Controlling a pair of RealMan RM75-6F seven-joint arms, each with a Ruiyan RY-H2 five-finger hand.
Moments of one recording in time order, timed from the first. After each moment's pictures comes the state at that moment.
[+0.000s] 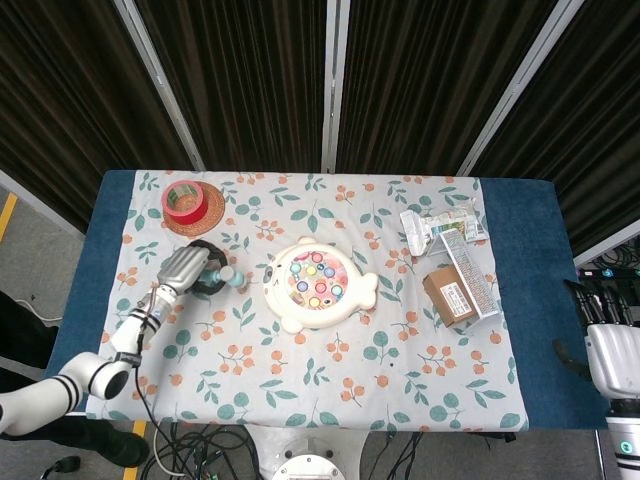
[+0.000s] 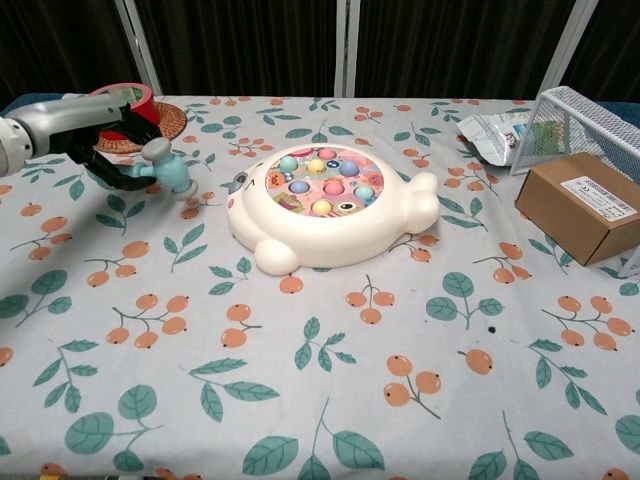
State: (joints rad) left arm -0.73 -1.53 -0.15 -1.14 1.35 0.81 -0.35; right arm 0.08 -1.01 0.08 -1.72 -1.49 1.49 -0.06
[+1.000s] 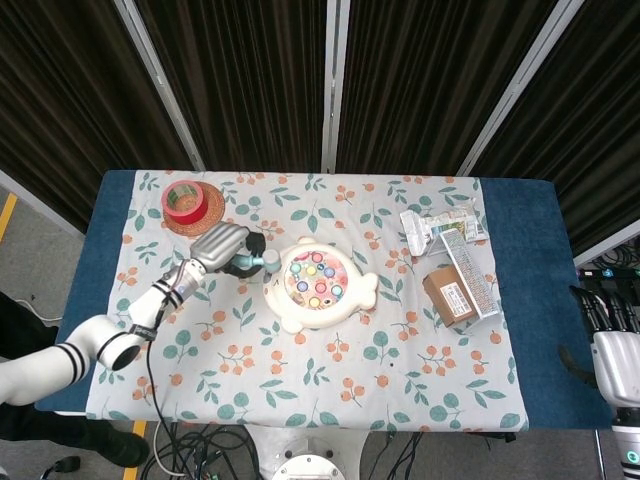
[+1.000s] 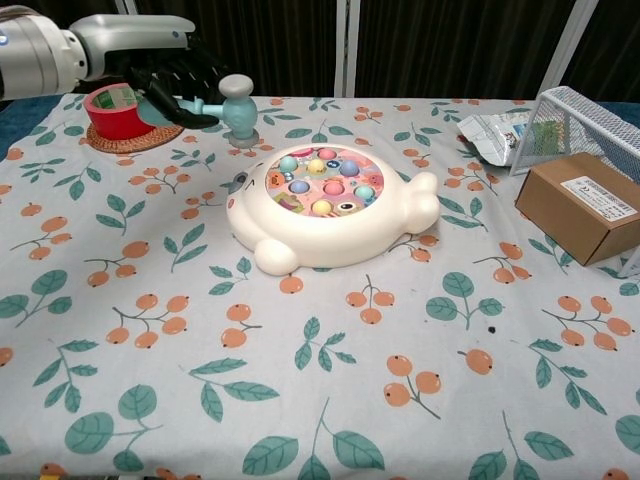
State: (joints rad) left arm -0.92 -1.44 -0.19 -1.23 1.43 0.72 -0.43; right arm 0.05 -1.00 0.06 -1.71 -1.51 1.51 -0.05
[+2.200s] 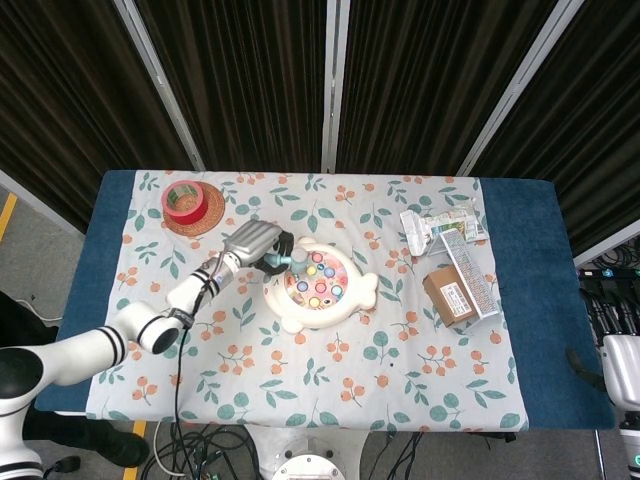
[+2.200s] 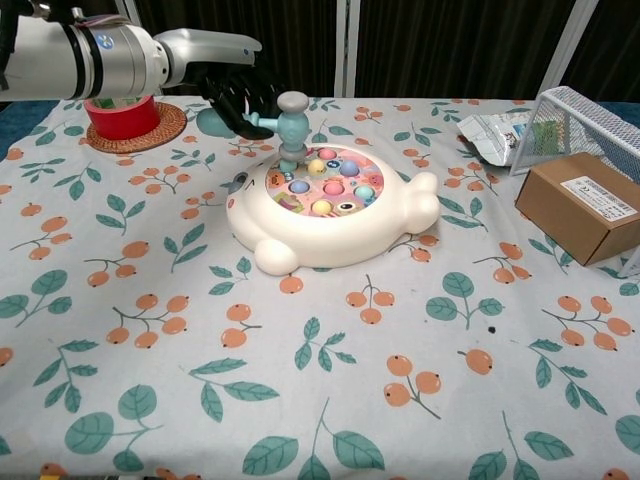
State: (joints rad) left arm -1.06 -1.54 -0.22 -1.15 1.26 0.55 -0.29; right arm 0.03 -1.00 0.06 -1.68 -1.49 1.52 -0.01
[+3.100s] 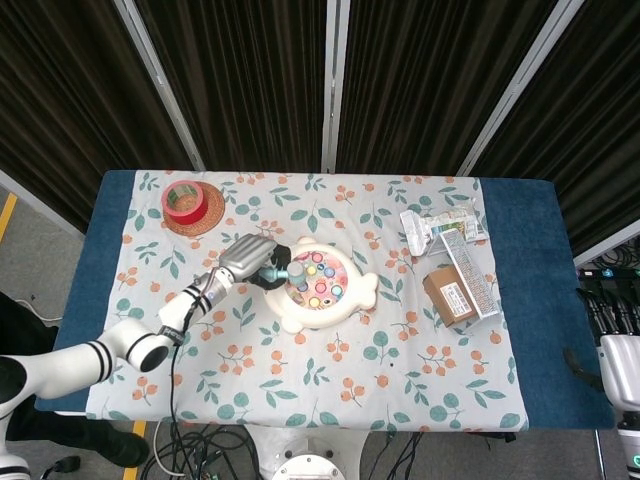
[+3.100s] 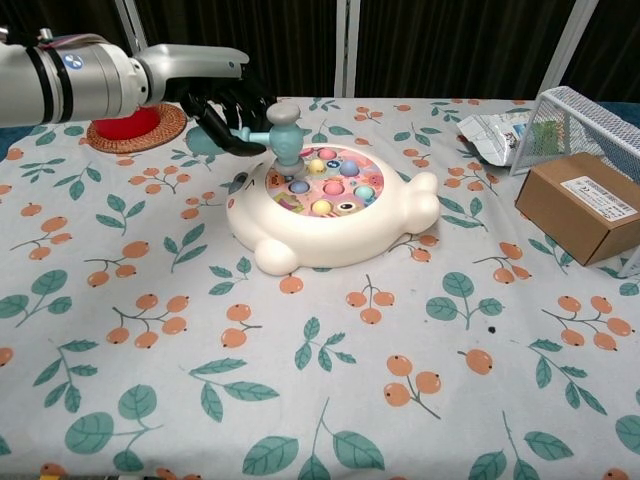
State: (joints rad) left arm -0.99 -1.51 -0.19 -1.27 1.29 0.65 -0.32; right arm 0.03 -1.00 0.06 -1.68 -1.51 1.53 -0.01
